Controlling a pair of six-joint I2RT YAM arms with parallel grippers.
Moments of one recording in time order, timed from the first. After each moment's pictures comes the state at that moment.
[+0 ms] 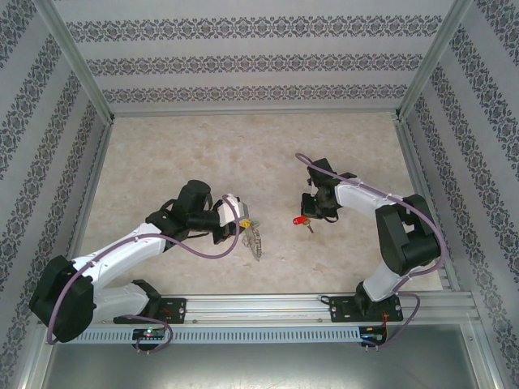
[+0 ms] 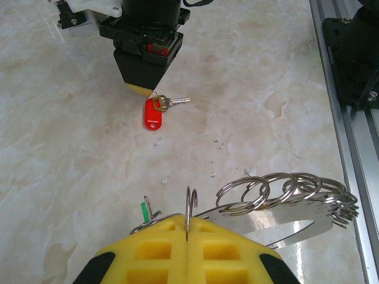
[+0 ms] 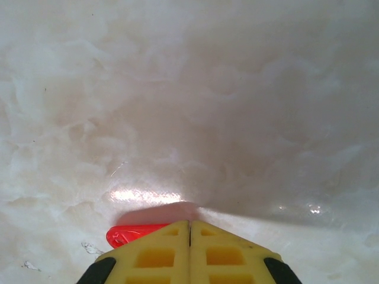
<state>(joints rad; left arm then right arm) -0.59 1.17 0.67 -0.15 0.61 0.46 0.35 1.65 0.95 -0.62 -0.16 0.46</state>
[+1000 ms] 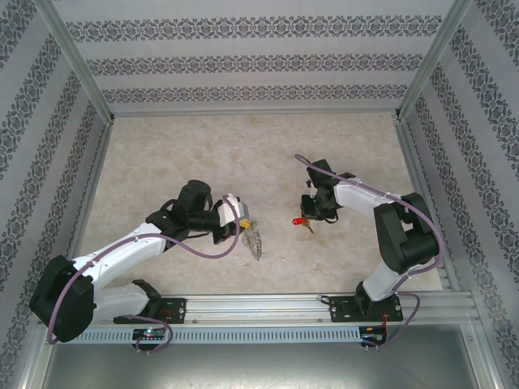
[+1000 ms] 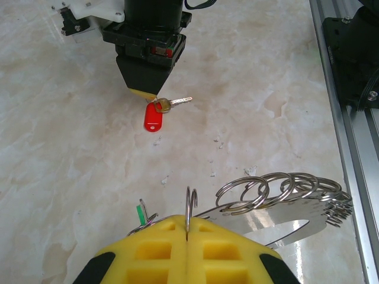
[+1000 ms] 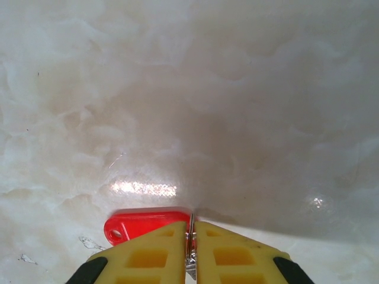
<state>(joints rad) -0.59 1.17 0.67 -0.15 0.61 0.46 0.35 1.66 0.95 -0.63 -0.18 0.45</state>
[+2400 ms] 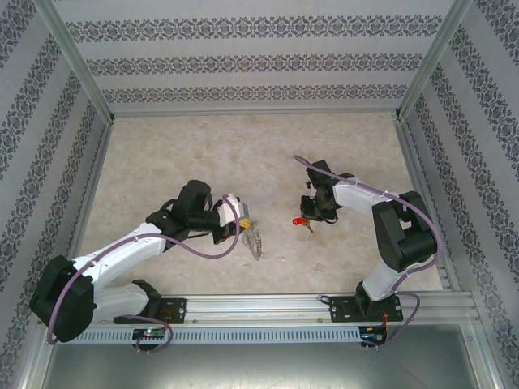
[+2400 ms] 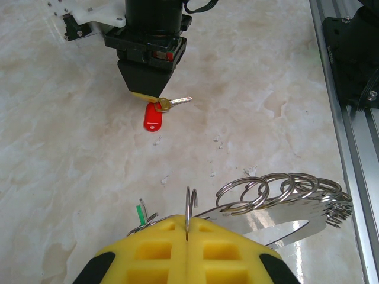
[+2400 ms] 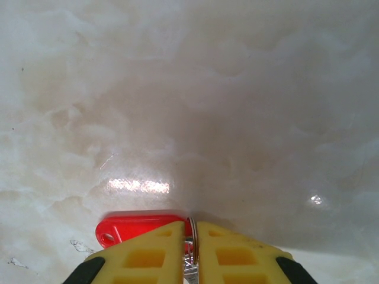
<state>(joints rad) -0.59 1.17 0.67 -0.15 0.61 0.46 0.35 1.68 0.95 -0.63 -0.18 0.44</state>
